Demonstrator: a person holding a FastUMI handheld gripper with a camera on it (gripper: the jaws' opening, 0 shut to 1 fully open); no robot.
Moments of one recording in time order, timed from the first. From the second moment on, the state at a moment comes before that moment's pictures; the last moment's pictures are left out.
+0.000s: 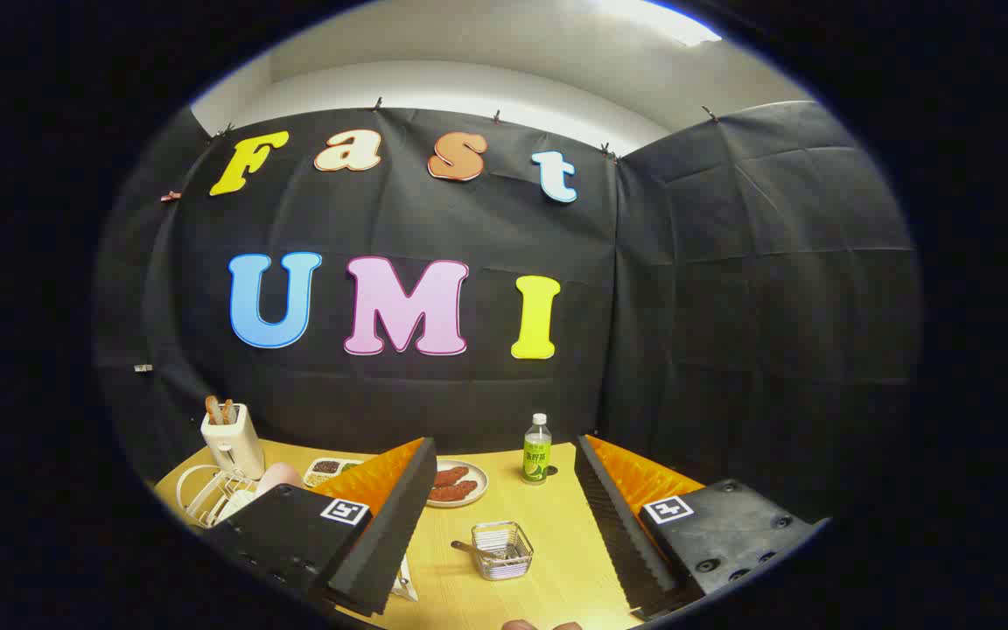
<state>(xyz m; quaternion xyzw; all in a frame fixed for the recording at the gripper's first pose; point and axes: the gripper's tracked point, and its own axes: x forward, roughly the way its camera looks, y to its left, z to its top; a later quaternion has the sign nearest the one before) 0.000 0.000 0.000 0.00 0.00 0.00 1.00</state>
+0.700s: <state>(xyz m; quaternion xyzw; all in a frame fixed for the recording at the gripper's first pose) -0.006 0.037 -0.007 0.00 0.01 0.05 1.00</state>
